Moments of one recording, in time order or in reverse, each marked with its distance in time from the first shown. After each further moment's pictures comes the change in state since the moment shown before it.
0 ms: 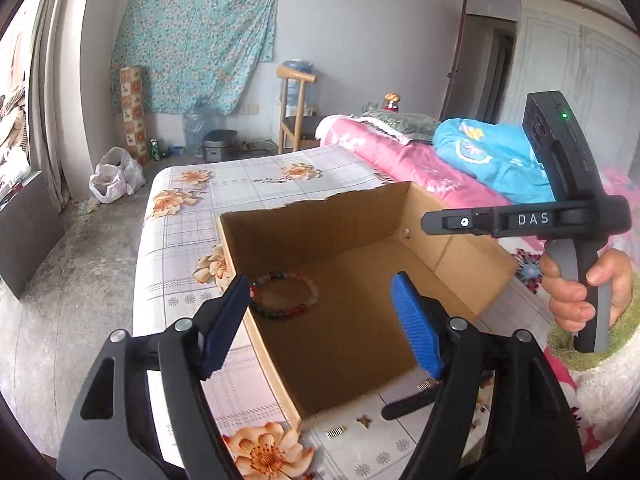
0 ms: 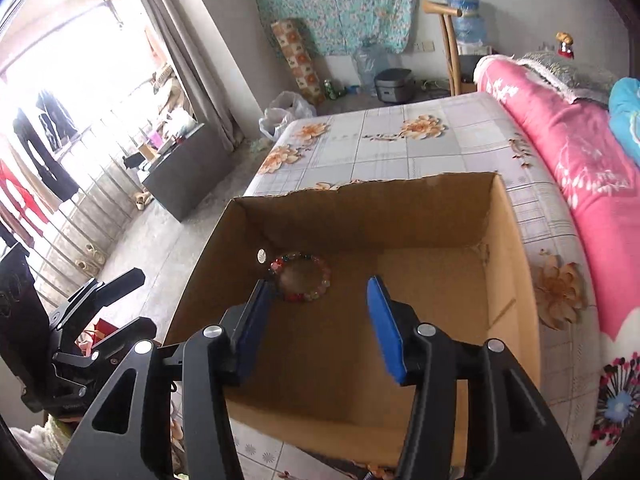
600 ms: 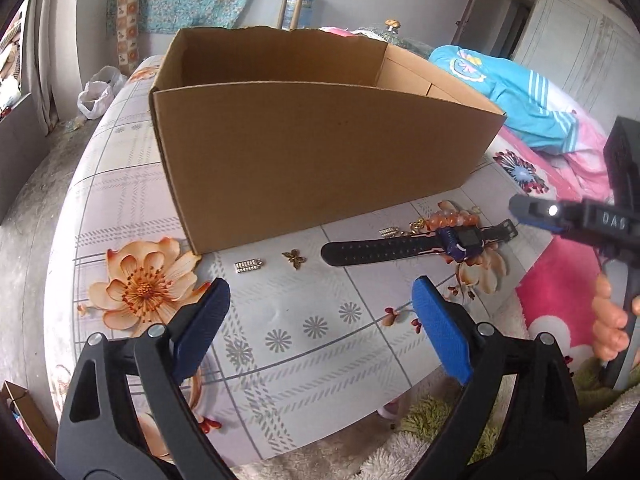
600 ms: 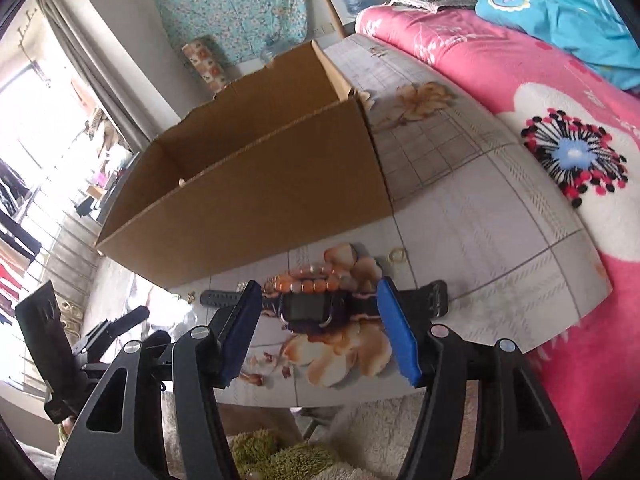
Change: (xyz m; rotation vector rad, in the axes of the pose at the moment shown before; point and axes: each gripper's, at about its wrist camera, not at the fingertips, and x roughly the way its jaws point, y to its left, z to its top) left arm 0.036 -0.049 -0.128 -0.107 0.245 -0.035; right arm -0.037 -0.064 -0.174 0.279 0.002 -0.158
